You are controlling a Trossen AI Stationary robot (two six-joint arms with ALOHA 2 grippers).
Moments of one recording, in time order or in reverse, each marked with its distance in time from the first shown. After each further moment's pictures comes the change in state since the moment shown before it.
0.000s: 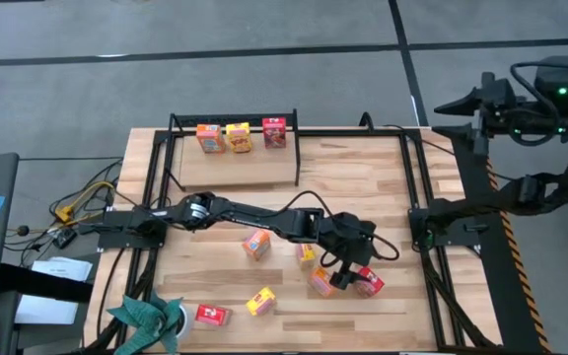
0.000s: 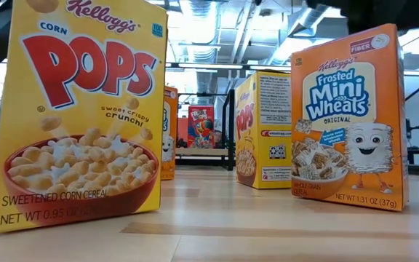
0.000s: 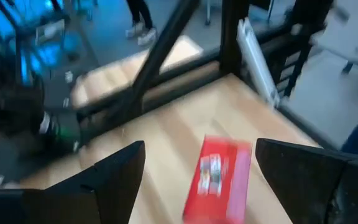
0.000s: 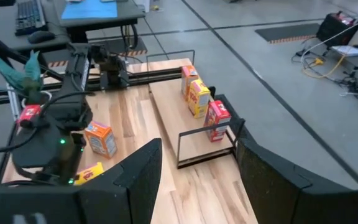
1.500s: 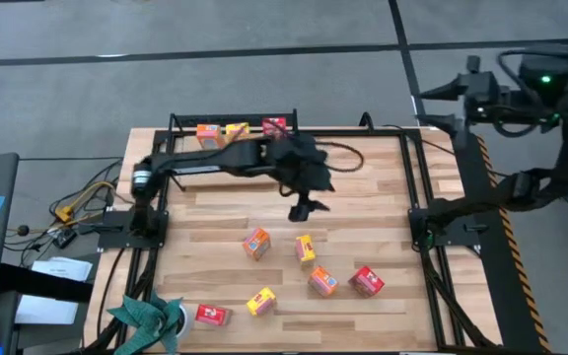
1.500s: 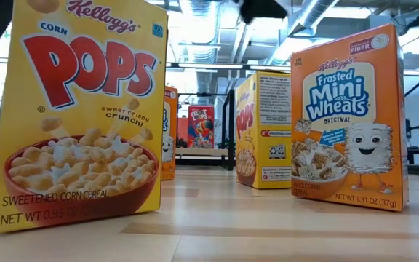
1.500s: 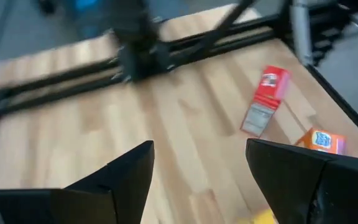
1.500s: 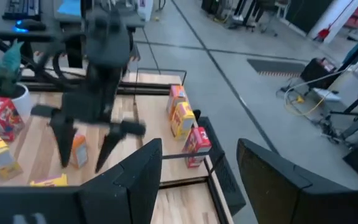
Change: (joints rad) left arm 0.244 -0.487 -0.282 -0.402 0.024 0.055; right arm 0.000 0.065 0.002 0.133 0.004 -0.182
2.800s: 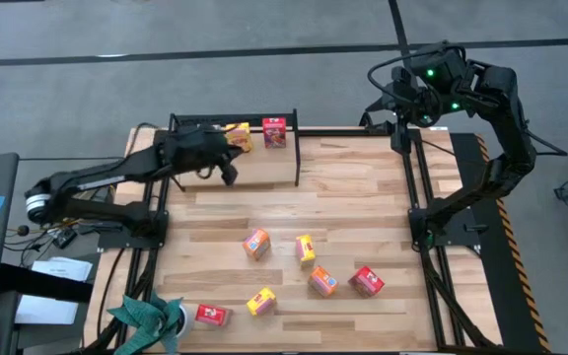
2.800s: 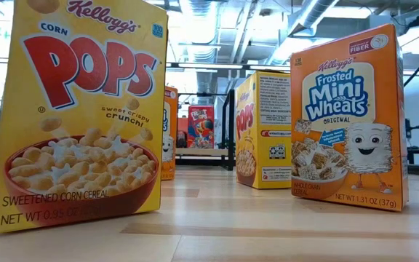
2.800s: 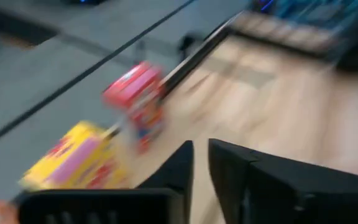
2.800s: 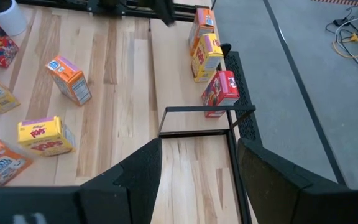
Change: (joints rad) left arm 0.316 -0.944 -1.175 0.444 -0.437 -0.370; right arm -0.002 0.230 -0.080 -0.063 -0.001 -0.105
